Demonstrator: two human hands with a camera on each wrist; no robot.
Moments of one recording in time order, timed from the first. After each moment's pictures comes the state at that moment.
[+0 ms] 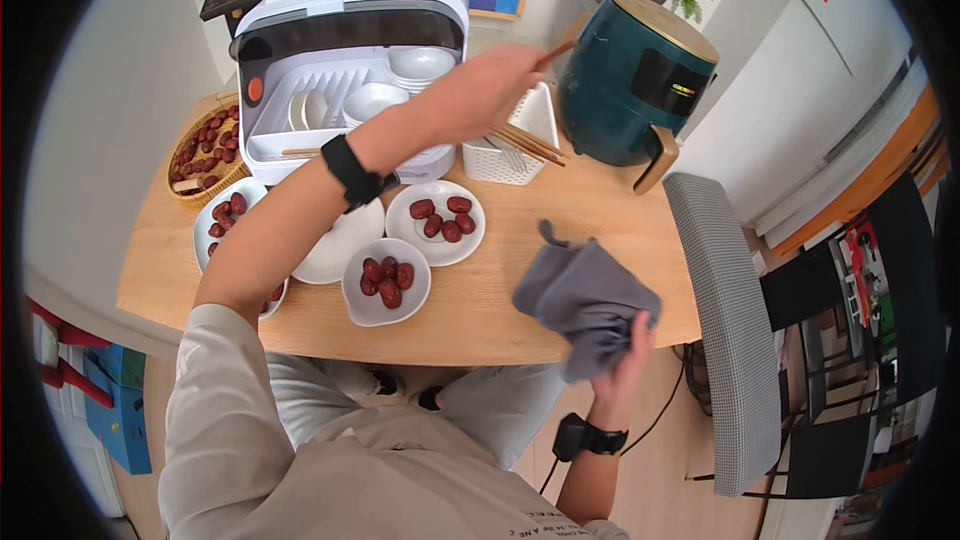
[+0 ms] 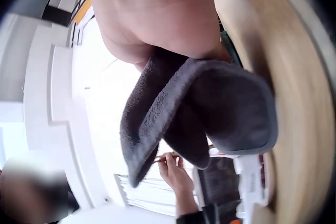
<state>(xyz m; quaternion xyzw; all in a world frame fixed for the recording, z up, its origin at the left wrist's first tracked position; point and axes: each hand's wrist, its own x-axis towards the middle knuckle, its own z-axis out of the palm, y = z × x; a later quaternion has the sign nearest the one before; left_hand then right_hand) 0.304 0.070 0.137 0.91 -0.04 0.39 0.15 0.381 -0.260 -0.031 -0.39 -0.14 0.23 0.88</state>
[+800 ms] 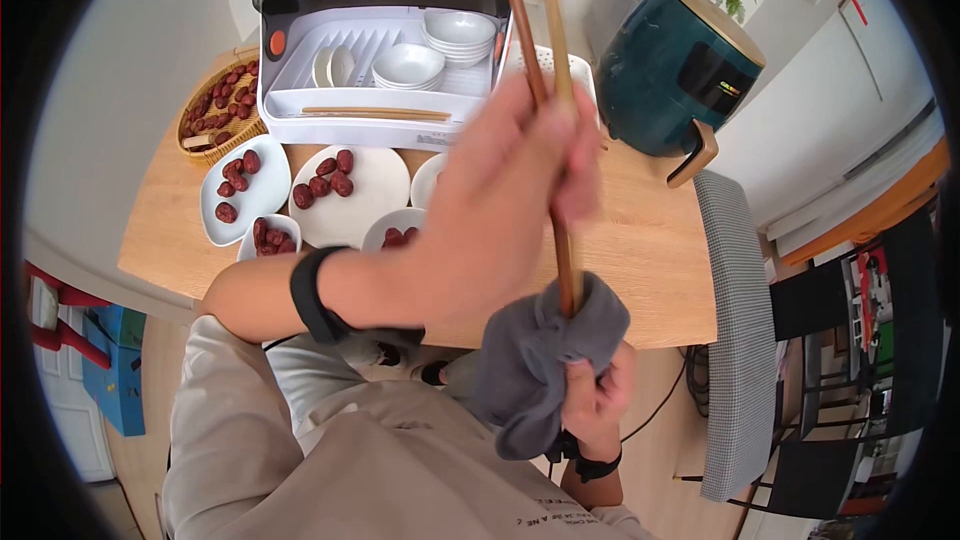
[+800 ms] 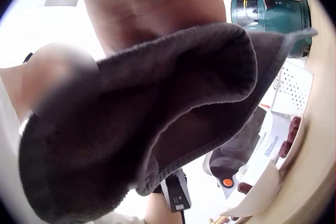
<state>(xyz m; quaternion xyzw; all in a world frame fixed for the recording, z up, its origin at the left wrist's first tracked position) 0.216 -0.067 0.141 0.49 -0.01 0.41 0.77 0.296 -0.260 0.026 -0.61 -0.55 0.11 0.56</state>
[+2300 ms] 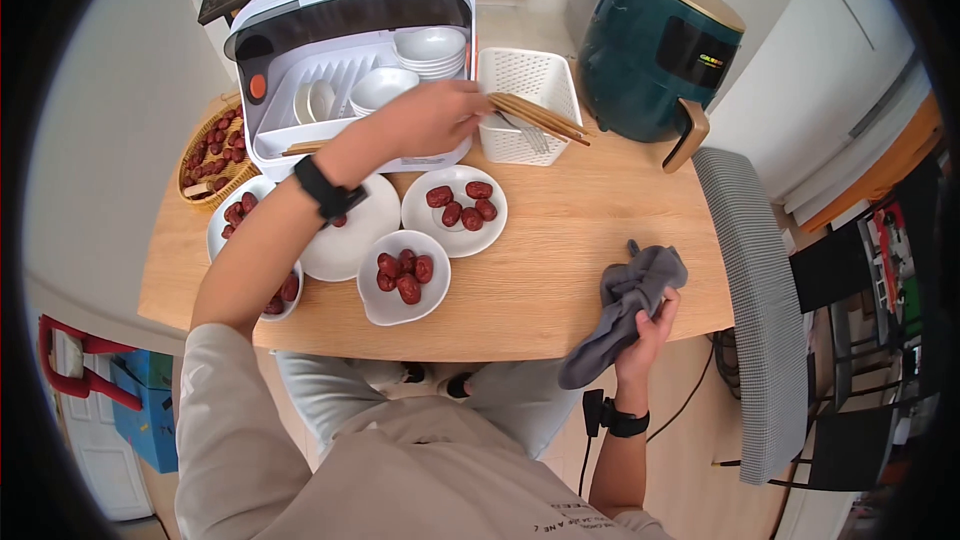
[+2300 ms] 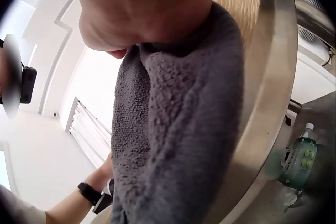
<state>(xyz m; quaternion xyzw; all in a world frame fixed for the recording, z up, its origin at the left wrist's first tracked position) 0.264 0.108 0.088 0.98 0.02 0.18 0.11 0.386 -0.247 -0.065 -0.51 -0.27 0.11 0.81</state>
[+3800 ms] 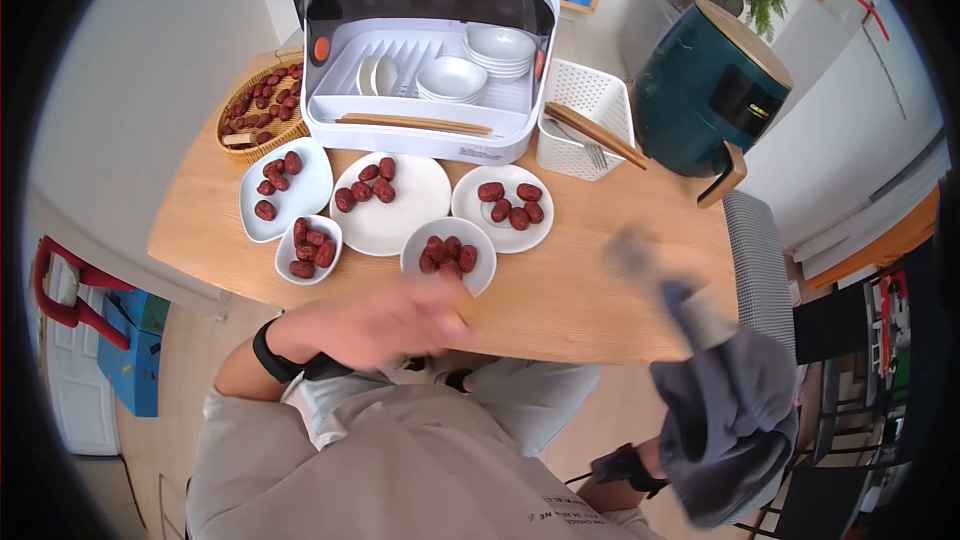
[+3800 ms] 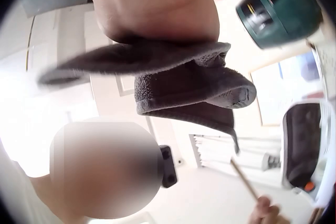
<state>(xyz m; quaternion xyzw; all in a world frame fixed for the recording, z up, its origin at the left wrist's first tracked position) 0.085 -0.041 0.091 0.75 0.03 0.07 0.66 0.341 -0.332 0.020 -0.50 -0.40 0.31 0.70</state>
